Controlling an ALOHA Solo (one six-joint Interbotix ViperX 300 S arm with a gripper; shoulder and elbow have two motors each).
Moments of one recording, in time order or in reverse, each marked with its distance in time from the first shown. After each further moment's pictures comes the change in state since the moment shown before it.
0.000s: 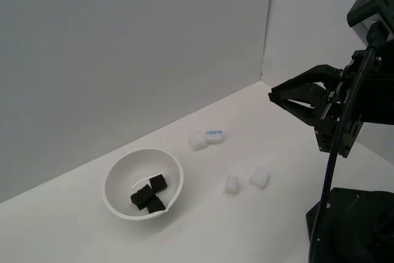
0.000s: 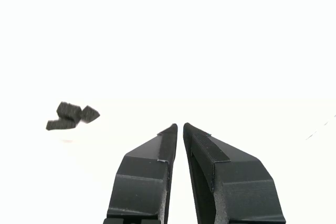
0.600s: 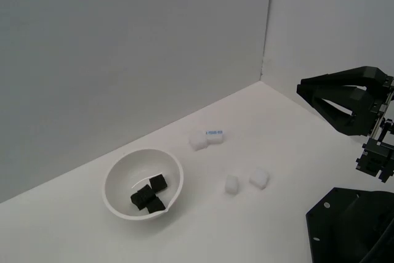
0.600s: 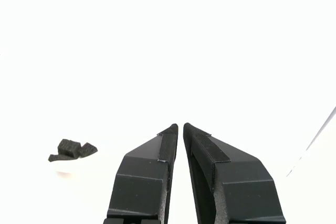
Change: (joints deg) arm 0.1 19.8 20.0 4.7 4.7 -0.4 -0.7 -1.0
